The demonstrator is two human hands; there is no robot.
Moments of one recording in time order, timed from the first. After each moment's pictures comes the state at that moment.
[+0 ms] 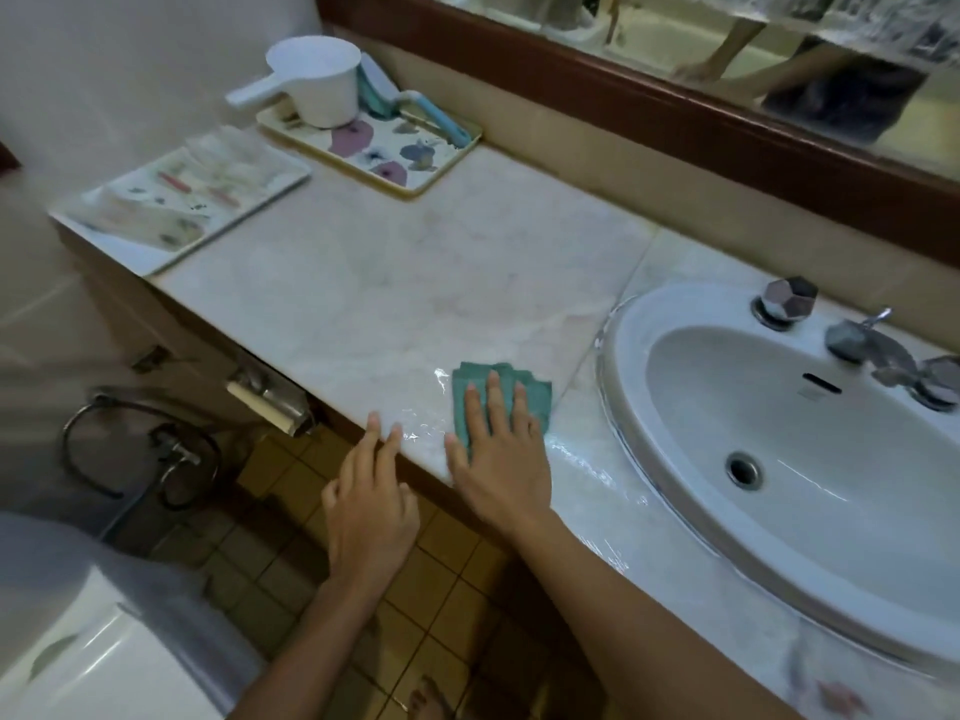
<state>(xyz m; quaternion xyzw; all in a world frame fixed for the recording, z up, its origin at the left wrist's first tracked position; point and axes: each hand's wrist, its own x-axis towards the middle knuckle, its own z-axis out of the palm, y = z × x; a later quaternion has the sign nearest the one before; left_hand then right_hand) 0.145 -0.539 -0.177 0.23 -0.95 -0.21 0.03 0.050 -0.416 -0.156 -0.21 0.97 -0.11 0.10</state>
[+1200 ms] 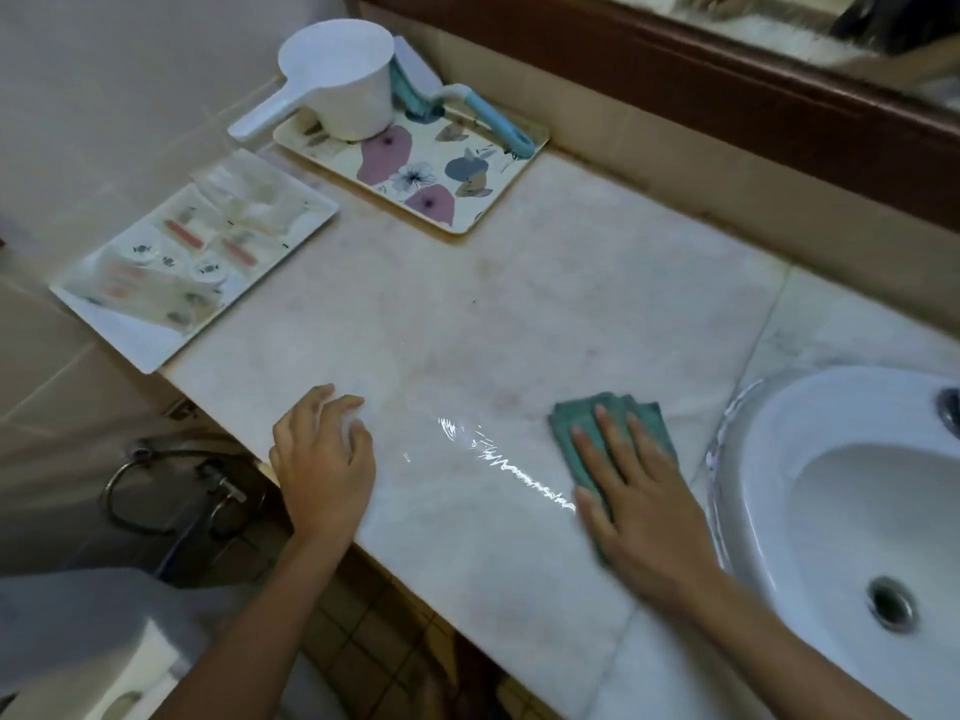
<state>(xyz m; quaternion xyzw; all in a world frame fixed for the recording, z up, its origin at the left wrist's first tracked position) -0.005 -0.689 -0.165 0.33 -0.90 -0.23 0.16 -0.083 -0.385 -0.160 -0.30 0.95 -0.09 0.07</state>
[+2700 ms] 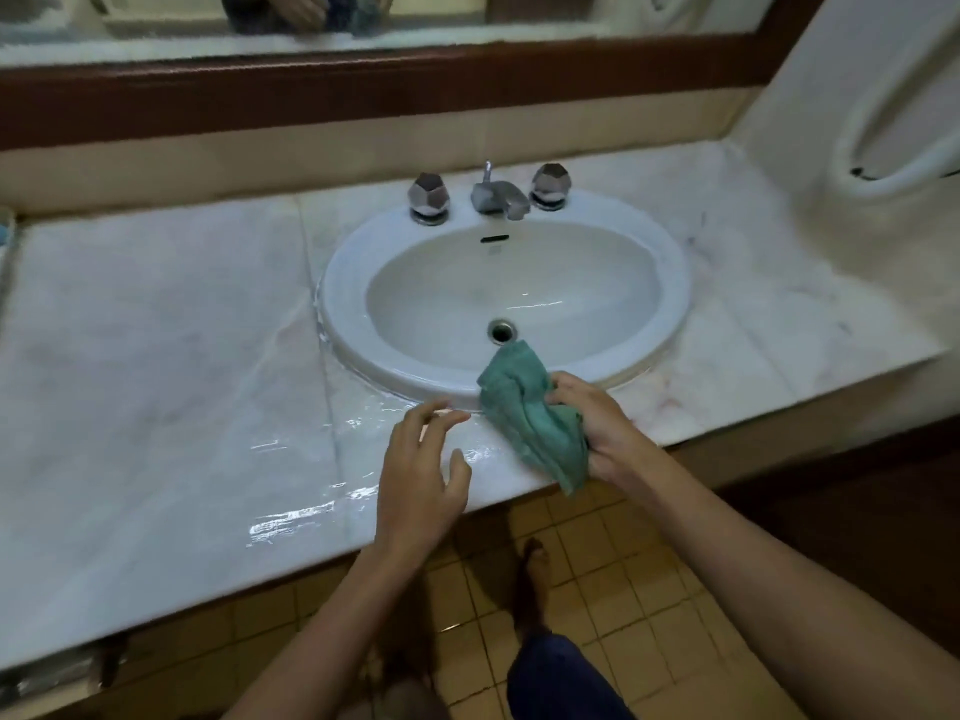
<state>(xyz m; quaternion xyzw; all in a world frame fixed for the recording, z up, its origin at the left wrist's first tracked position) 0.082 -0.396 -0.123 -0.29 -0.85 -0.44 0.02 0.125 -0.202 -0.071 0.36 0.52 -0.78 0.03</state>
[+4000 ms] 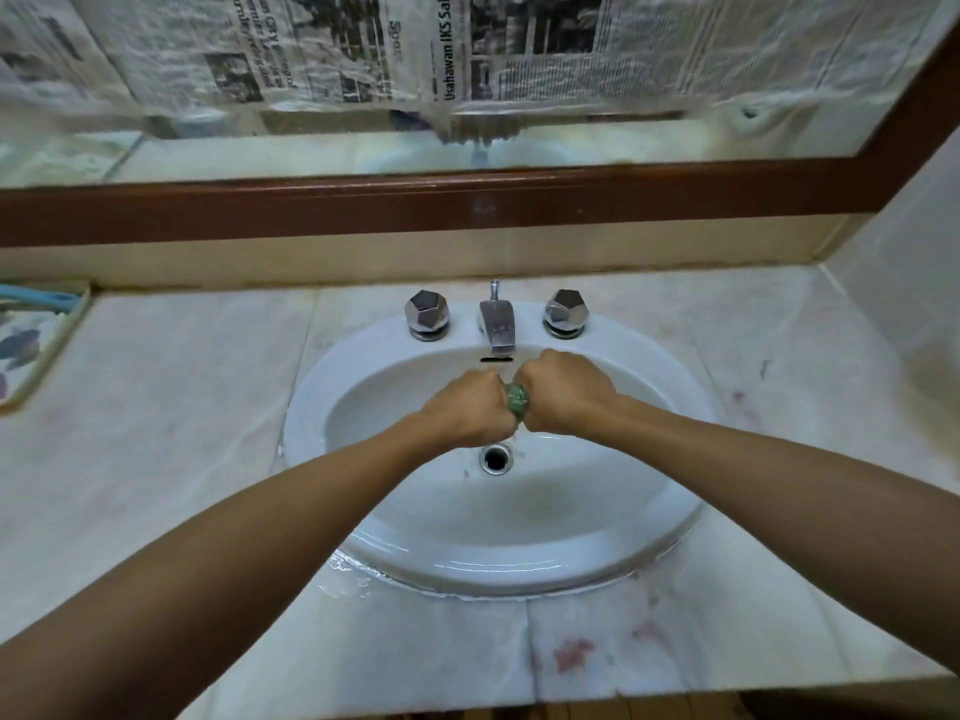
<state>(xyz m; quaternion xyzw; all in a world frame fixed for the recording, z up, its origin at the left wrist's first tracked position) -0.093 -0.162 -0.035 -0.21 -0.93 -0.19 -0.23 -0.061 -0.034 -0.020 -0.04 0.99 -0.05 0.10</state>
